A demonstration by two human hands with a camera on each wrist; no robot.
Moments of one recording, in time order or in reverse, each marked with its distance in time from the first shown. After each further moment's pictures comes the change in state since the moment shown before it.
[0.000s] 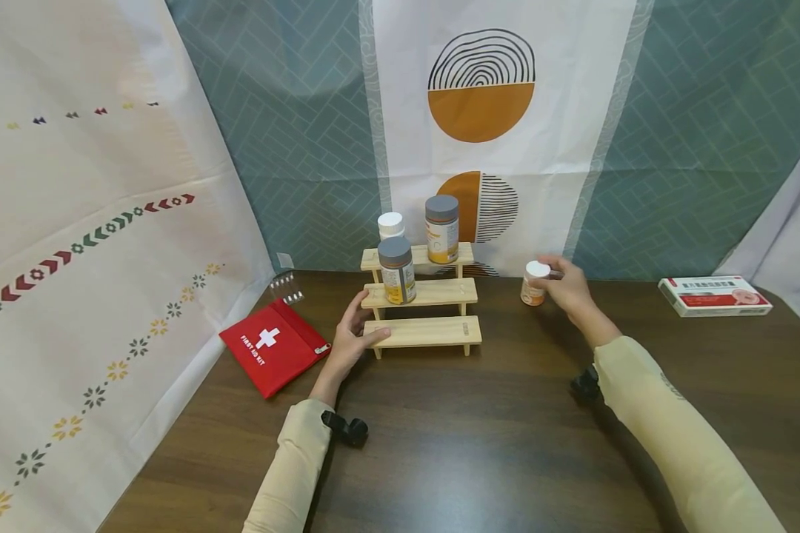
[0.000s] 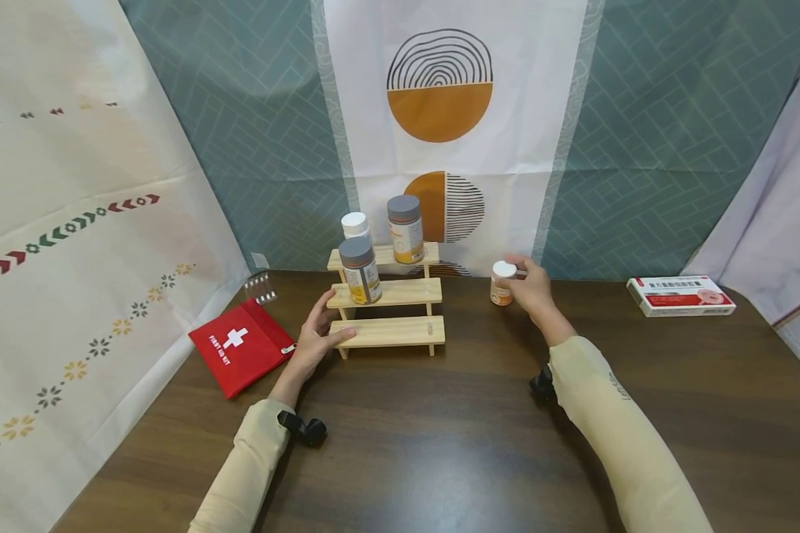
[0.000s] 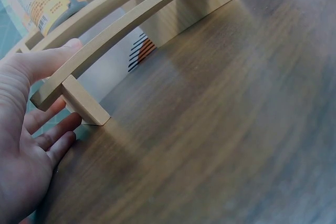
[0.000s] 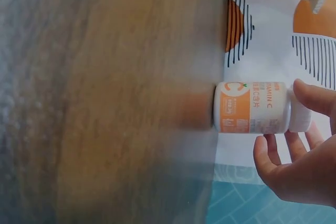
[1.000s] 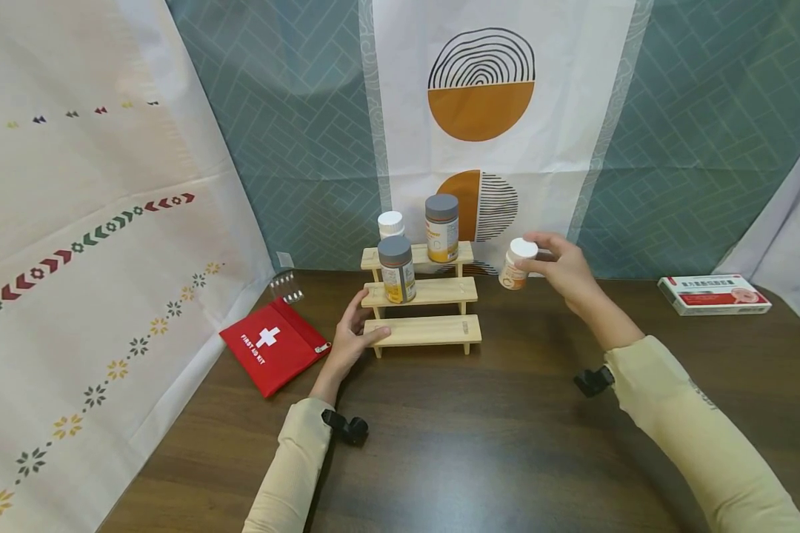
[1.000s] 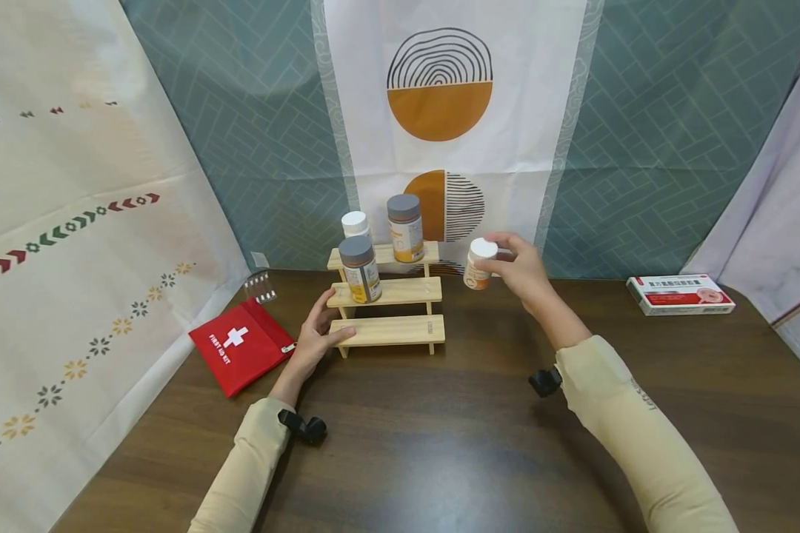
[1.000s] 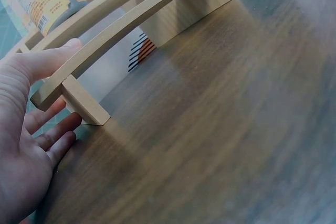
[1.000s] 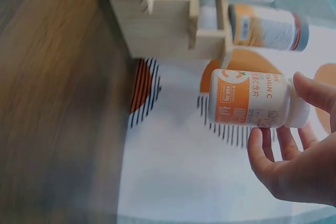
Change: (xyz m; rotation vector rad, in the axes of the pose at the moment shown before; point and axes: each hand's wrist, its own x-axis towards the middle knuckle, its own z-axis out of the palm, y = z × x) left_hand 0.000 0.000 0.000 0.002 0.004 -0.002; right_hand -0.033 -0.074 -0.009 0.073 -0.133 -0.049
